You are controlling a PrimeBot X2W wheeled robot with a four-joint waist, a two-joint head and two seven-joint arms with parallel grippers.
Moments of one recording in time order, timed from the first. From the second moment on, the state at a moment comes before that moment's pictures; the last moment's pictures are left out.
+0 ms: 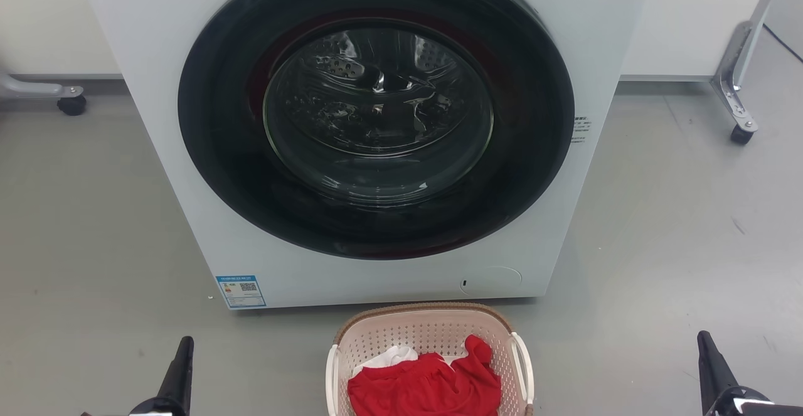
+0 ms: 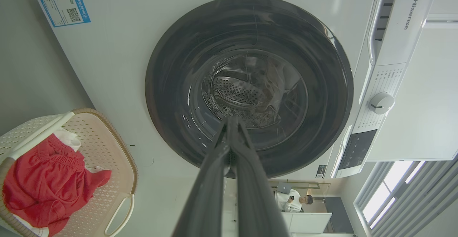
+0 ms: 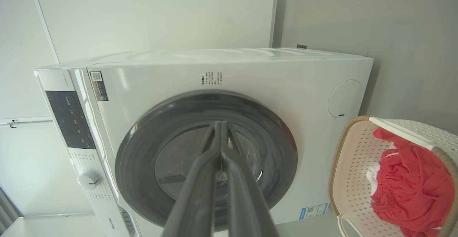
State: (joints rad) left arm -0.08 0.04 0.09 0.30 -1.60 -0.12 0.11; right arm -0.09 -0.04 -0.13 0.30 1.60 0.12 0.11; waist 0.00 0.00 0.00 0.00
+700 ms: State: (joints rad) left arm -0.08 0.04 0.09 0.30 -1.60 -0.12 0.11; right arm -0.09 -0.04 -0.13 0.30 1.60 0.12 0.11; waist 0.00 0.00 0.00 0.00
